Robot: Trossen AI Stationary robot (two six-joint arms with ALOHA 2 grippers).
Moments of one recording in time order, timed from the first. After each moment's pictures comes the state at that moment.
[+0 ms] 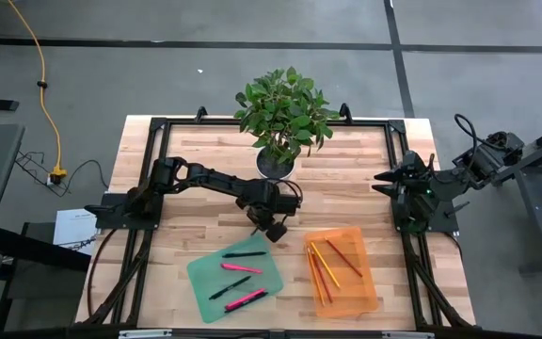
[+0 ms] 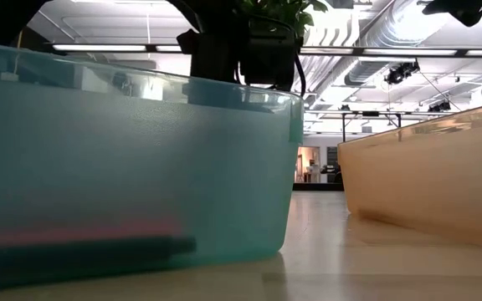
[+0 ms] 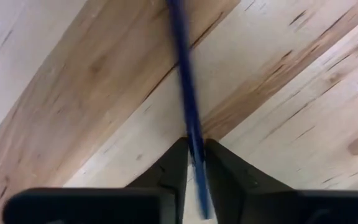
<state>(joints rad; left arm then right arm) 0.08 2.18 1.59 -0.99 0.08 -0.80 0.57 0.59 0.97 -1.04 0.66 0.72</state>
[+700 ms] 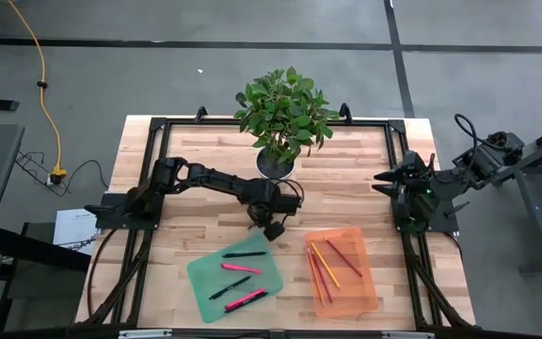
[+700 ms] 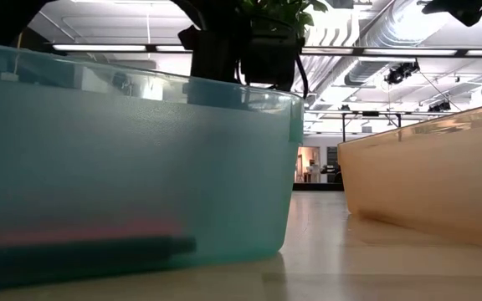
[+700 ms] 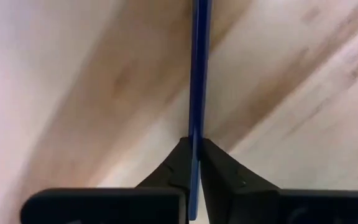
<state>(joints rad) 0.08 2.18 1.61 -1.04 0.02 -0.71 0.57 0.59 0.97 -1.03 0.66 0.72</state>
